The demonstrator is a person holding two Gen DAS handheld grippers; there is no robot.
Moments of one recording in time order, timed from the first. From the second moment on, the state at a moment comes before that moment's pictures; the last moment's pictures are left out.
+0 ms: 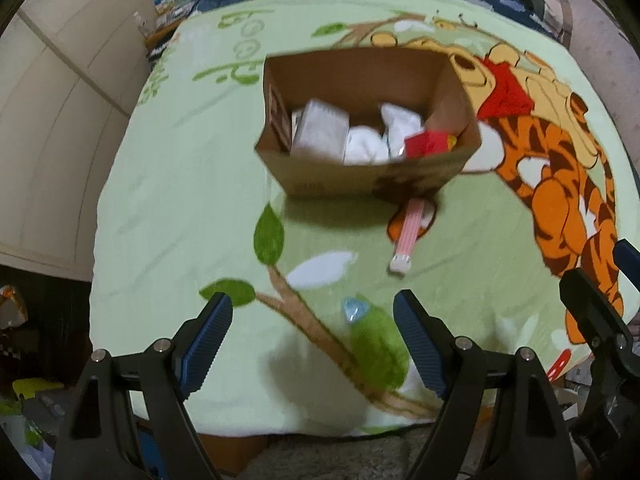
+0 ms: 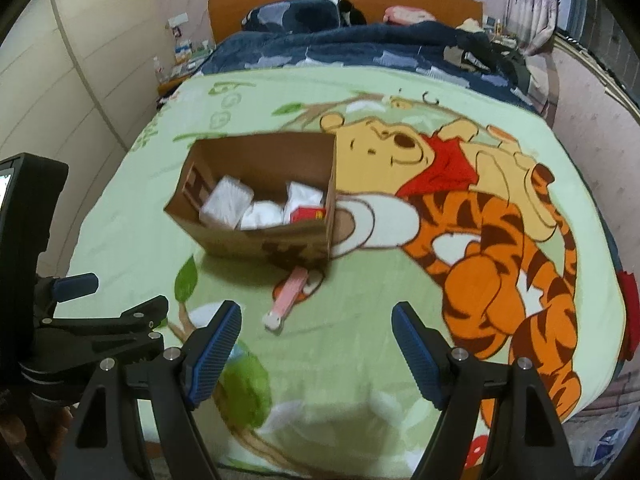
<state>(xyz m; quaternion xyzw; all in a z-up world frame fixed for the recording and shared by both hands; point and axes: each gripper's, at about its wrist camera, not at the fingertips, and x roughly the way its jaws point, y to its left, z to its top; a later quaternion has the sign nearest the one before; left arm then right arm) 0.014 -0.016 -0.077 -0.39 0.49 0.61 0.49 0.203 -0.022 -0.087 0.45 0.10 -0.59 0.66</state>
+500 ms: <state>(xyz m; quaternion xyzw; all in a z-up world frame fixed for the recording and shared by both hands) -0.032 -0.054 -0.150 -0.46 0.49 0.61 0.43 0.237 -0.025 -0.145 0.49 0.13 -0.55 0.66</state>
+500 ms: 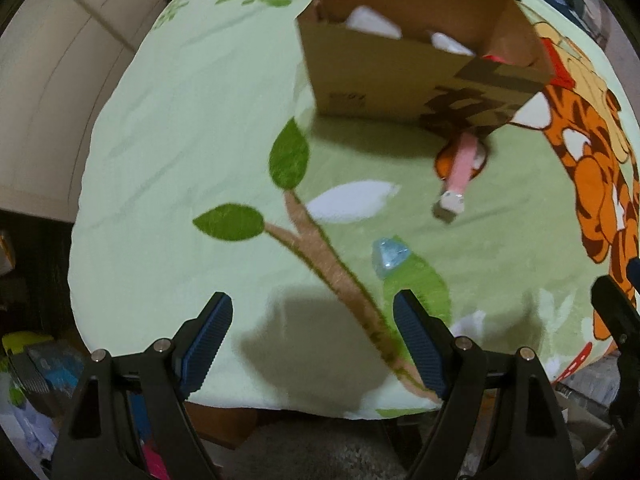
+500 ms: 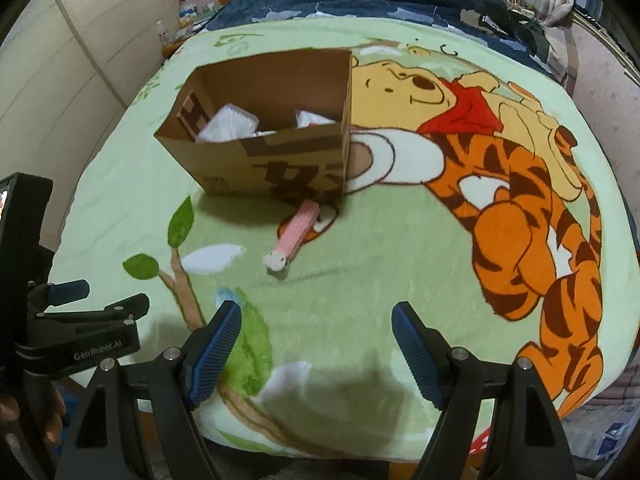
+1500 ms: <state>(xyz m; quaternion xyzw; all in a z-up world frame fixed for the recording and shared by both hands) -0.003 -0.018 -0.304 -0.51 0.45 0.58 0.45 0.256 -0.045 -0.237 0.54 0.17 -0.52 0.63</state>
